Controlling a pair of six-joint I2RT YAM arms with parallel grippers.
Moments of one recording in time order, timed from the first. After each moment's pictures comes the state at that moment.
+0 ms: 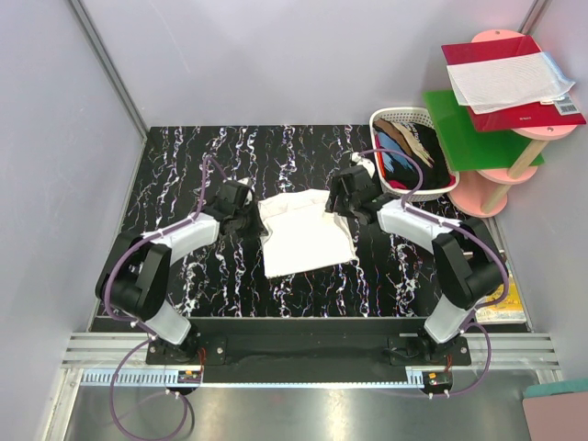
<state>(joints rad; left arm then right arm) -0.40 1.57 0.87 -0.21 0.16 -0.63 0.52 1.70 1.07 -0.12 0.17 0.61</state>
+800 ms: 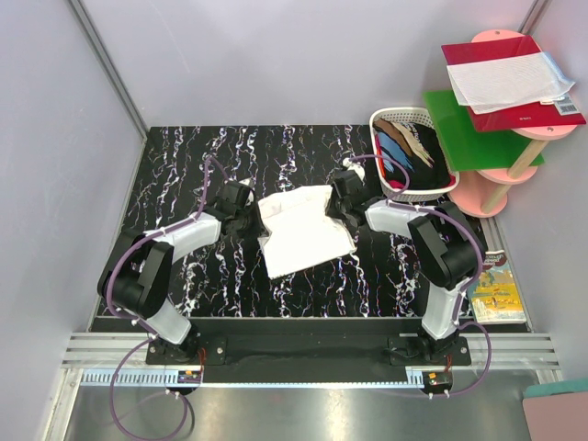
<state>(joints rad) -0.41 1.59 0.88 -0.20 0.16 -0.62 0.52 1.88 1.09 0.07 0.12 0.60</state>
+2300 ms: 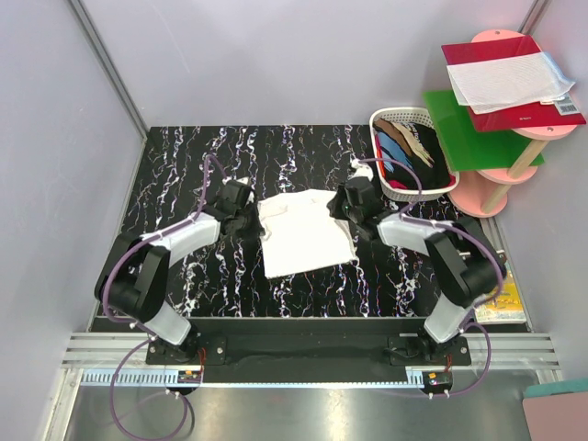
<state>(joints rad) -0.42 1.58 0.89 -0.25 0.08 -0.62 0.52 1.75 0.92 0.28 0.09 0.57</state>
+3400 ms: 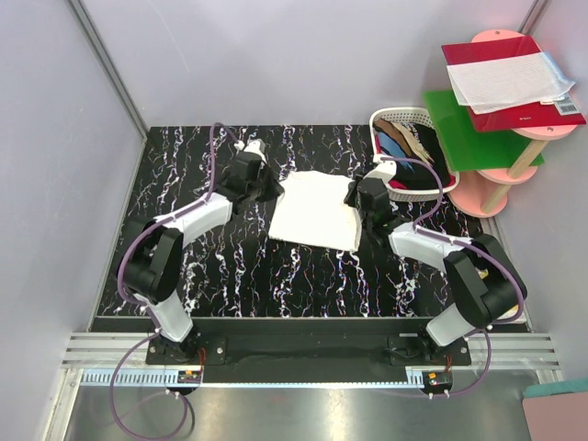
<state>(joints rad) -0.44 1.71 1.13 -0.01 0.06 -0.60 0.53 1.55 0.80 0.47 0.43 0.50</state>
